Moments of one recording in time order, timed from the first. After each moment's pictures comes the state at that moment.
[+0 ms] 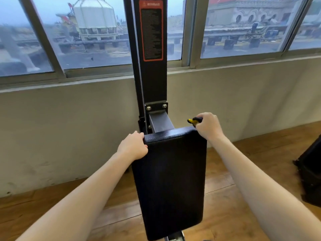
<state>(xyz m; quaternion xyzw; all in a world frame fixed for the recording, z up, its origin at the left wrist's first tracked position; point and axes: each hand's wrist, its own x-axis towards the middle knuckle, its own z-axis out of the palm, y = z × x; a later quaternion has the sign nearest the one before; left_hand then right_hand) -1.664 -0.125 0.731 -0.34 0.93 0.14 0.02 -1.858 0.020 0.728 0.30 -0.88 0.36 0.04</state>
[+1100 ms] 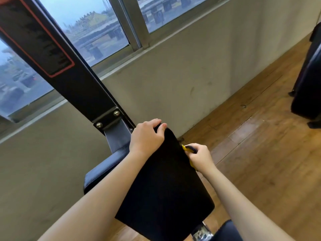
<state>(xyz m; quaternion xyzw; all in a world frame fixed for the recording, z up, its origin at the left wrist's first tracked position) -1.819 -0.045 0.713 -0.19 0.96 0.16 -0.12 -1.865 0.087 0.578 0.10 -0.74 0.64 -0.21</state>
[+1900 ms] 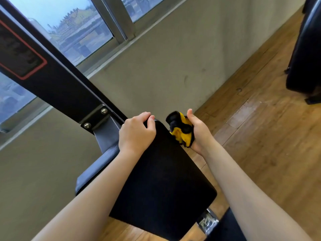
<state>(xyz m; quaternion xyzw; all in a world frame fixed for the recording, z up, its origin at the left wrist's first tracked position) -1.817 -0.036 0.710 -0.20 0.96 0.14 -0.15 -1.888 0.083 0.613 -0.02 -0.27 0.89 -0.37</state>
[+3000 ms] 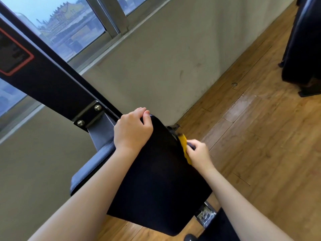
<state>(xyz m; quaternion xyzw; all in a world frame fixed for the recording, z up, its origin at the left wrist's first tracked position) -1.818 -0.037 0.703 -0.20 0.96 0.09 -0.16 -1.841 0.085 0.528 0.04 -0.71 0.69 -0.12</state>
